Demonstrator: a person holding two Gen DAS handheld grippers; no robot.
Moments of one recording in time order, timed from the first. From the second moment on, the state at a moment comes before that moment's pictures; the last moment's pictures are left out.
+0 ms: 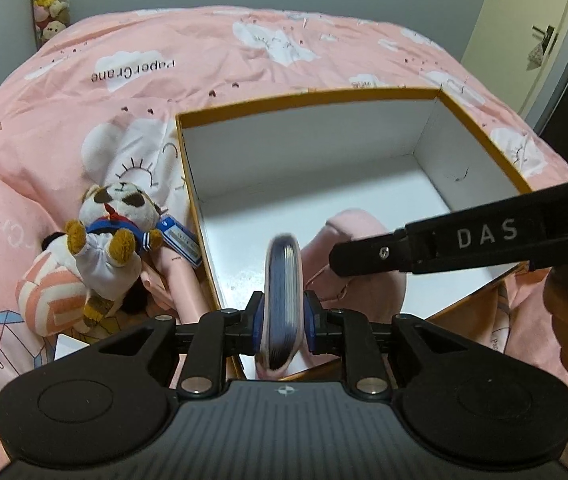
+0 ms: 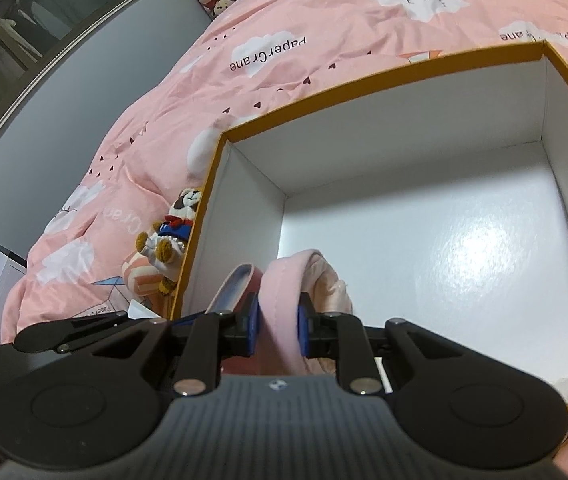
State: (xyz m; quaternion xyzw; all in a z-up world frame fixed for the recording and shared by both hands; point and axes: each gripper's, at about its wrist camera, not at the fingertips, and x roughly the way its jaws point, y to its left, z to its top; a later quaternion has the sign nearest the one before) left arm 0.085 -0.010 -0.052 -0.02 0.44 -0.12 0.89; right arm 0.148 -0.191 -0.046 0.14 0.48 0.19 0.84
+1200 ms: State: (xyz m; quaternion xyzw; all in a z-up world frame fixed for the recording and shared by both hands) left arm 0.060 0.048 -0.040 -0.09 0.43 -0.16 0.89; right arm 0.152 -0.147 -0.050 0.12 0.51 0.23 0.82
